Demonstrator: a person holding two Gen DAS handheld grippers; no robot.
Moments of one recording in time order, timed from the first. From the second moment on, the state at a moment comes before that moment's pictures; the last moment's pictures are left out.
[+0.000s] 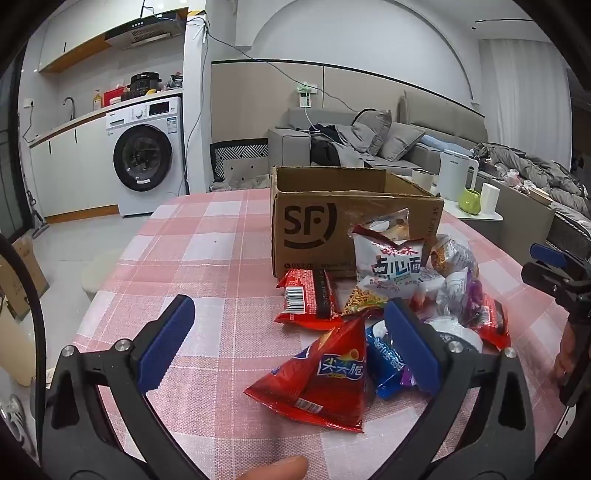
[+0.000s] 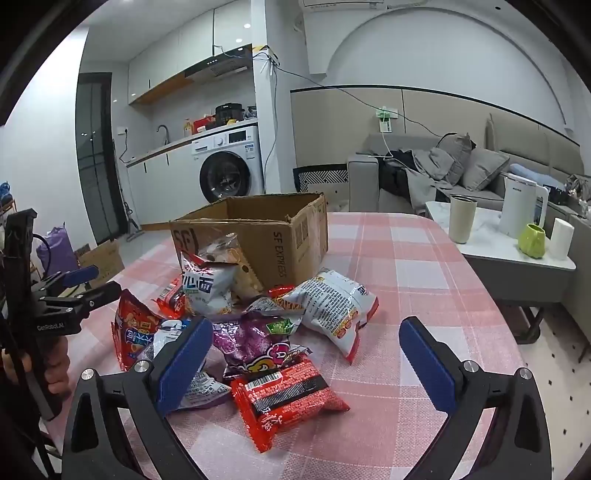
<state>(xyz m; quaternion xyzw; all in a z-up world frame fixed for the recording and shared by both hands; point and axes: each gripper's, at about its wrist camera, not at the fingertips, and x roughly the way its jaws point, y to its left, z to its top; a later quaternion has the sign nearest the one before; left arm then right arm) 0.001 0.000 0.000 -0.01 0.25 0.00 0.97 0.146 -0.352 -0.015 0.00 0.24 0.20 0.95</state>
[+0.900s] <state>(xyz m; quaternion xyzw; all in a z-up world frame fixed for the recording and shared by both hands) 0.004 -0.001 -0.002 -0.02 0.25 -0.01 0.97 0.139 -0.355 -0.012 -0.01 0.22 0.21 0.95</state>
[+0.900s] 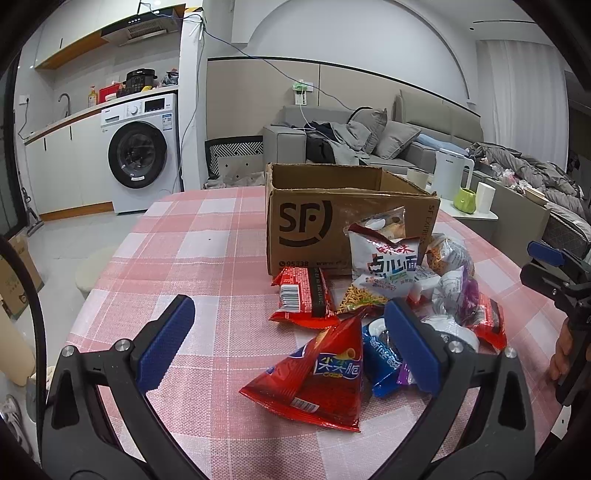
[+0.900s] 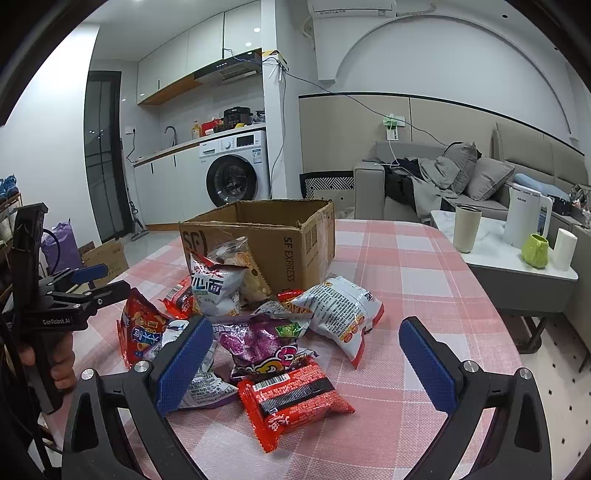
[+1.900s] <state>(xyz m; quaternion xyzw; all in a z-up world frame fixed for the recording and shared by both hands) 0.005 -0.002 -0.003 -0.02 0.25 -0.01 0.97 0.138 -0.353 -0.012 -0.01 0.22 0.21 0.95</state>
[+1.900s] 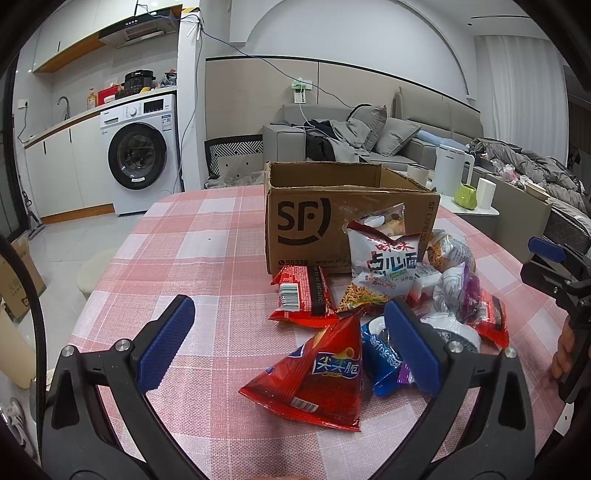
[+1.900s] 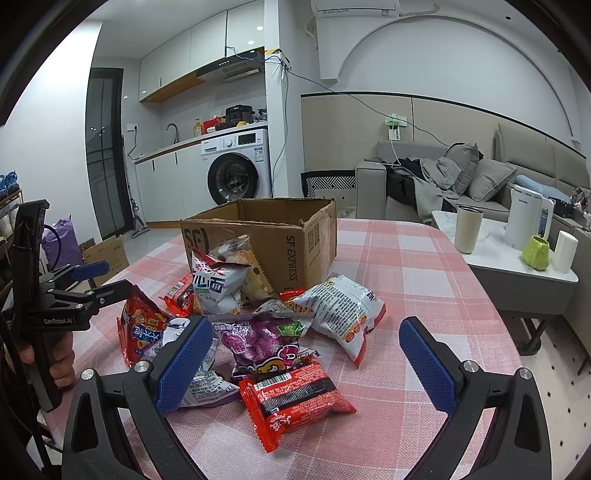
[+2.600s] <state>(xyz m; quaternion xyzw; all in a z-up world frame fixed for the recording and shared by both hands) 0.006 -0.003 -0.003 -0.01 0.25 -0.01 0.97 0.138 -0.352 -0.012 -0.01 0.22 0.21 0.95</state>
